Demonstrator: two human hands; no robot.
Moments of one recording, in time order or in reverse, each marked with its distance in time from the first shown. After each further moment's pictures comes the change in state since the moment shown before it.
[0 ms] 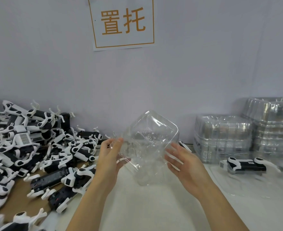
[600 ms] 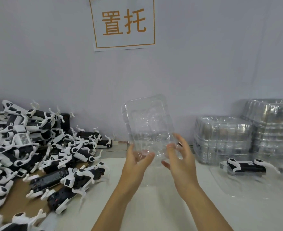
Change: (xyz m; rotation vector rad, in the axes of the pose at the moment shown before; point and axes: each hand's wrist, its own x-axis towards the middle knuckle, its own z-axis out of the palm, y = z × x) left_hand -0.032 -0.025 0.040 0.351 -0.244 0.025; right_hand -0.007 0.013 0.040 -0.315 0.234 -0.361
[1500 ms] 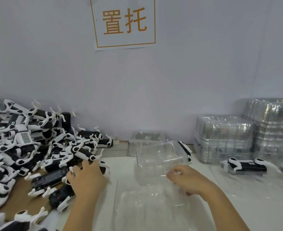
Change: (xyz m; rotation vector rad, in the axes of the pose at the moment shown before) left_hand 0.000 -0.006 -0.091 1.431 0.345 -0.417; right_hand 0.013 0.001 -0.049 -0.855 -0.499 0.416
